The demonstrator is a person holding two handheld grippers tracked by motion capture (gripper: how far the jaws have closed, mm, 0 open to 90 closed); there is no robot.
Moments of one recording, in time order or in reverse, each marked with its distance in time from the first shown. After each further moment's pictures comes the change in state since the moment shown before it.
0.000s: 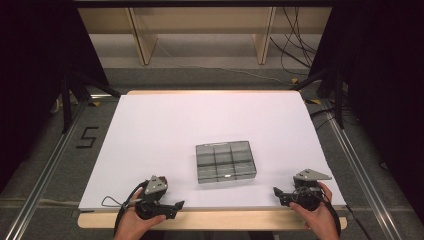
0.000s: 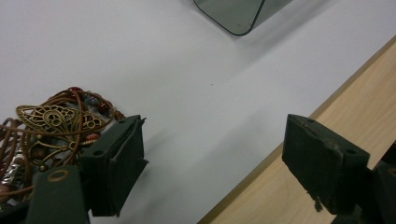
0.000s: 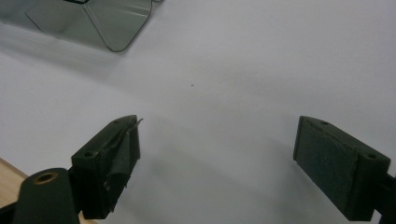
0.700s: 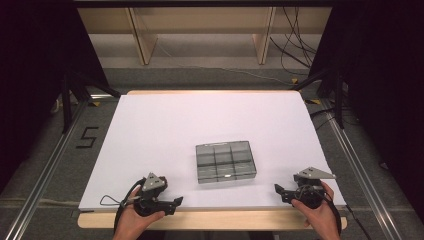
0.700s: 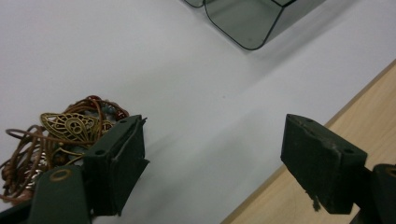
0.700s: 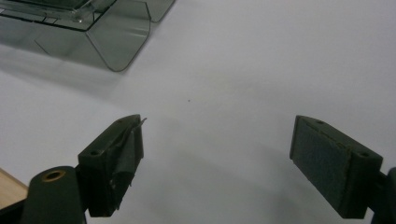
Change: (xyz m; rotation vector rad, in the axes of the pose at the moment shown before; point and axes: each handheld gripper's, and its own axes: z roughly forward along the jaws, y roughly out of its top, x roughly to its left) left arm 0.006 0.005 0.000 -0.047 0.004 -0.041; right arm -0.006 0.003 -0.002 -0.056 0.024 0.035
